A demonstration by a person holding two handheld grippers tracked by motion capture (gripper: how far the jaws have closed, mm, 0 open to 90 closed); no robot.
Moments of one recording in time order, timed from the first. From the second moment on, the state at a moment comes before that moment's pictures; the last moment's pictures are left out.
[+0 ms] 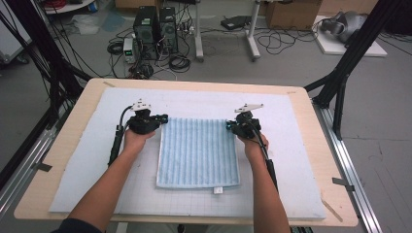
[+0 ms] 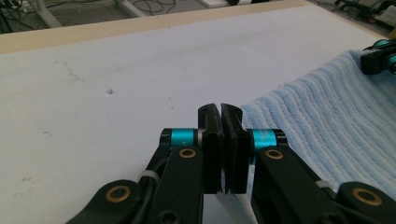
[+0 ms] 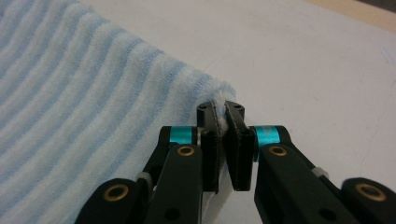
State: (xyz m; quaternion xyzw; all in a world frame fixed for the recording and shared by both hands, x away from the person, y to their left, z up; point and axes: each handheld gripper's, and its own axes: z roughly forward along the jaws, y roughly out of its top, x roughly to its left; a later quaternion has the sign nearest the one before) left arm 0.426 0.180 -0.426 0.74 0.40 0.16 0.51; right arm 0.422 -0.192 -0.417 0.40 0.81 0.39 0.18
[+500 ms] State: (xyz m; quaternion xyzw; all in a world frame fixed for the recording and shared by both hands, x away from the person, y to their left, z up) left arm 0.372 0.182 -0.400 0.73 0.36 0.17 0.56; right arm 0.366 -0.208 -0.398 0.39 0.77 0.46 0.20
